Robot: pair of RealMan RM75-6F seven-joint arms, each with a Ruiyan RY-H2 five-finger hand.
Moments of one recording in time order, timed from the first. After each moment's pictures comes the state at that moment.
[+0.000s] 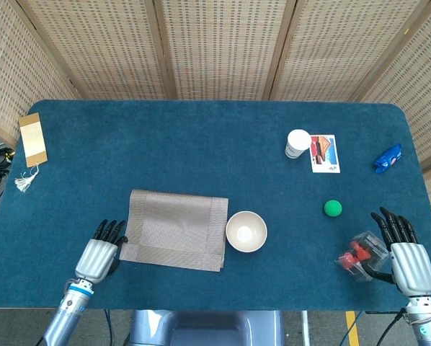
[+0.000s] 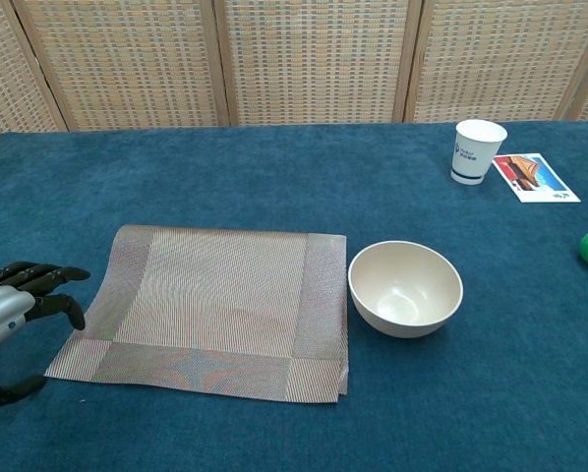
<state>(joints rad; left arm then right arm) -0.24 -1.66 0.03 -1.35 1.49 1.24 0.46 0.08 -1.14 0.03 -1.58 -1.55 1.47 0.11</state>
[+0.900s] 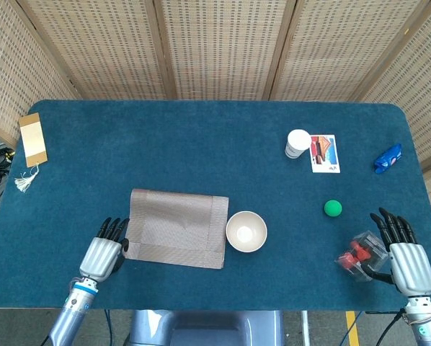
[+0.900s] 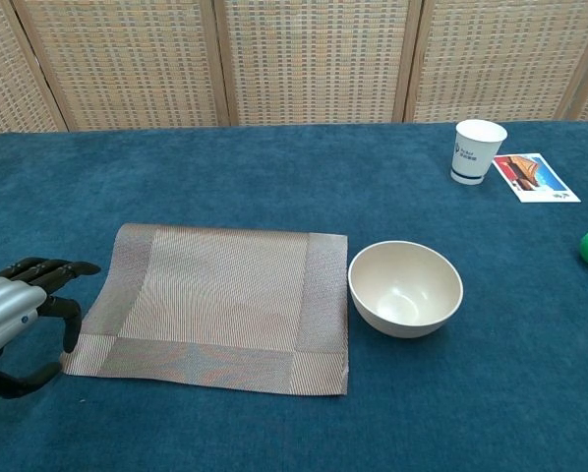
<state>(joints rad) -0.26 -1.68 0.03 -1.34 1.49 1.25 0.45 0.08 -1.14 0.03 -1.59 -1.55 1.47 0.11</state>
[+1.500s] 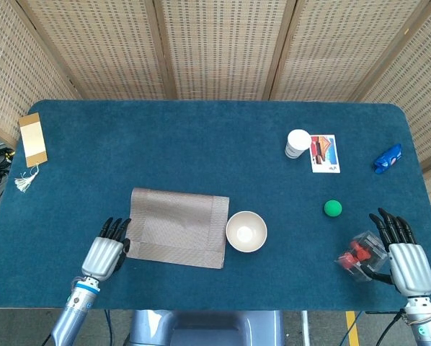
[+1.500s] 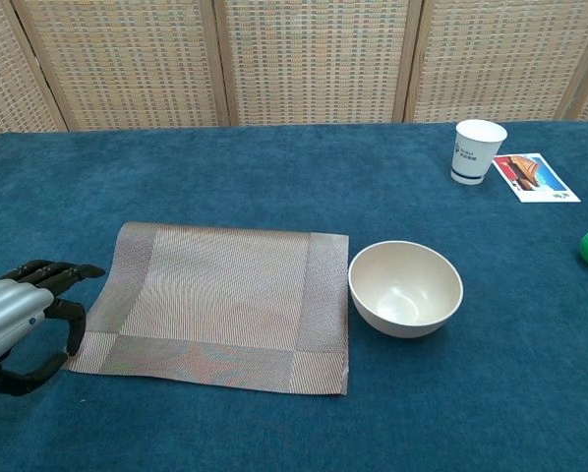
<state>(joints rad) -0.27 -1.69 0.02 -1.34 1.46 1.23 0.47 0.08 -1.14 0.02 -1.59 -1.55 1.47 0.10</state>
